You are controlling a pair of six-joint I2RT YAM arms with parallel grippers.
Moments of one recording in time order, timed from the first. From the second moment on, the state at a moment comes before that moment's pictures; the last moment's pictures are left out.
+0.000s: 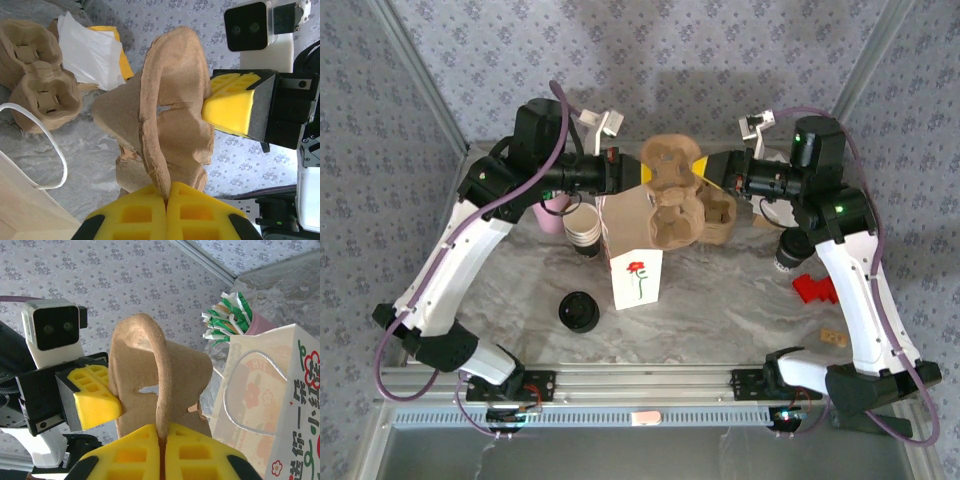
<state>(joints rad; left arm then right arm) -0.68 1.49 1.98 -0.91 0.57 -0.67 0.26 1.21 1.59 -0.67 -0.87 0.76</state>
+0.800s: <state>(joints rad) -0.75 1.64 2.05 -0.67 0.16 -0.66 0.41 0.96 1.56 -0.91 -0.18 1.39</state>
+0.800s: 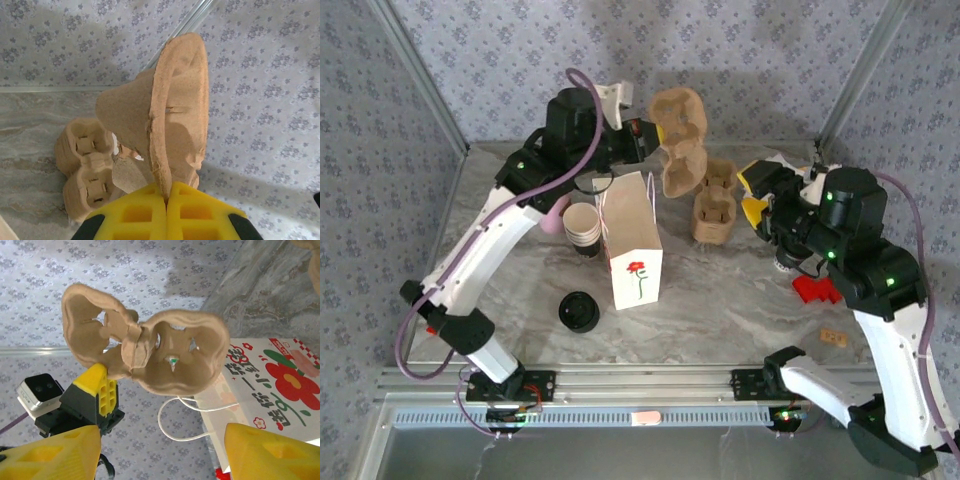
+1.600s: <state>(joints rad) -0.85 1.77 2.25 -0.72 0.03 -0.56 0.51 1.11 1.51 -0.67 0.01 1.60</state>
